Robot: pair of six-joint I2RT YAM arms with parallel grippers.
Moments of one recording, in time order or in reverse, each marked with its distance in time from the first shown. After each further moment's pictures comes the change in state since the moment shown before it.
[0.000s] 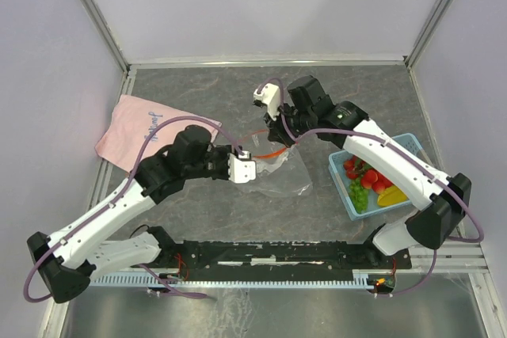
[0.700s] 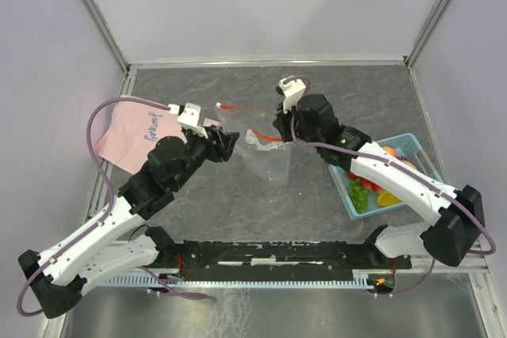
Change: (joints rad) left arm -0.005 -0.202 -0.172 0.453 -0.546 -1.115; right arm 0.027 -0.152 -0.320 0.480 0.409 0.391
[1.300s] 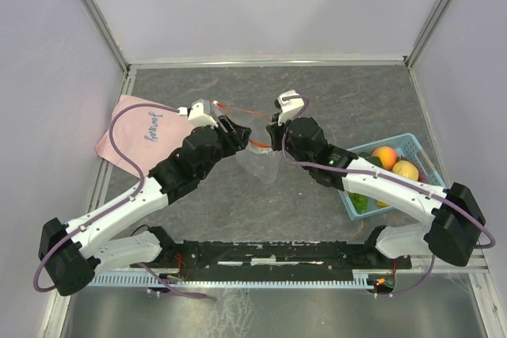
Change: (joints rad) left arm 0.000 0.240 0.000 0.032 -0.170 -0.608; right arm 0.137 -0.021 -0.207 0.333 0.272 0.102
